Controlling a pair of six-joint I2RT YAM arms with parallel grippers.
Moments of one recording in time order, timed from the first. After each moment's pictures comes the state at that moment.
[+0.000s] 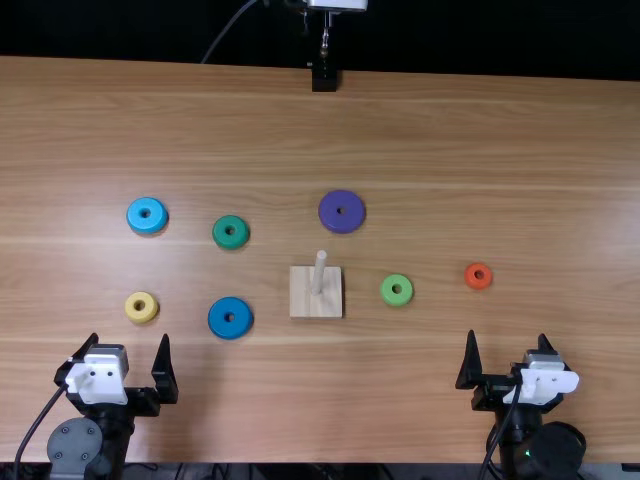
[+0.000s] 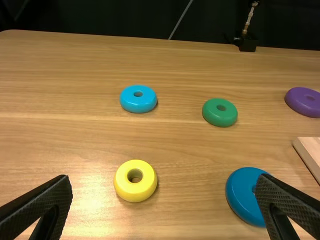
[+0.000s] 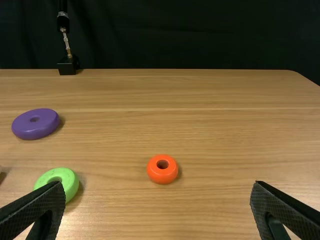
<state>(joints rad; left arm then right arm) -0.04 0.01 0.10 -0.37 0.01 -0.10 -0.03 0.01 0.07 -0.24 0.02 -0.05</state>
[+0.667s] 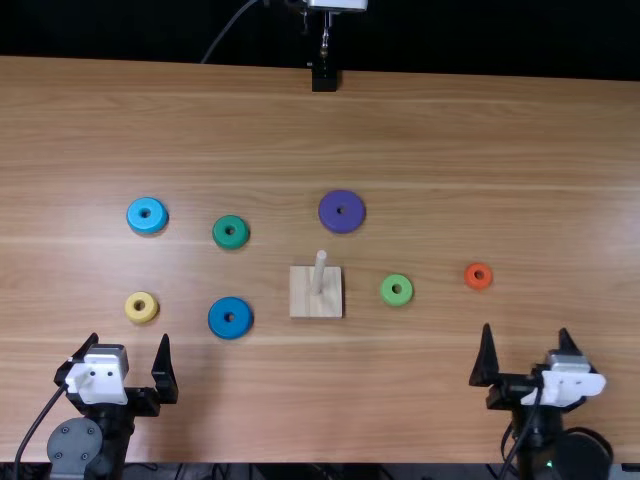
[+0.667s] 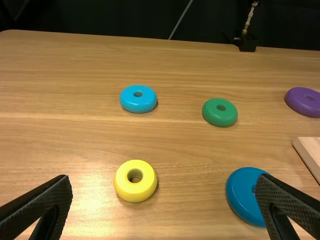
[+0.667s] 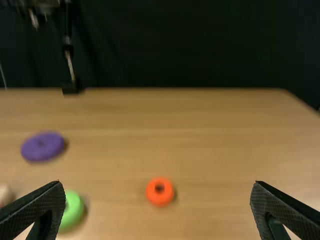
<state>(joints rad) -0.04 0.01 0.10 -0.37 0.01 -0.10 -0.03 0.14 0.30 -0.25 0.03 -0.05</state>
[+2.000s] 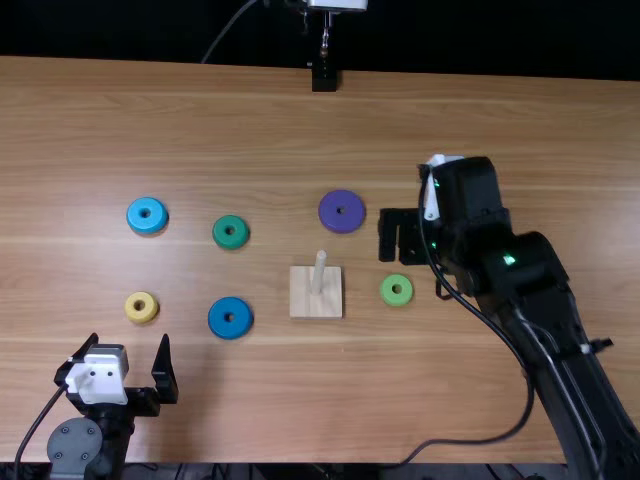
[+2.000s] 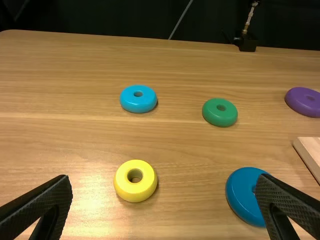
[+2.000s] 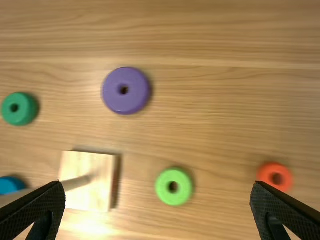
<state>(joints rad) -0.04 0.01 0.10 -0.37 0.01 -0.10 0.33 1.57 1.47 -0.85 0.00 0.23</state>
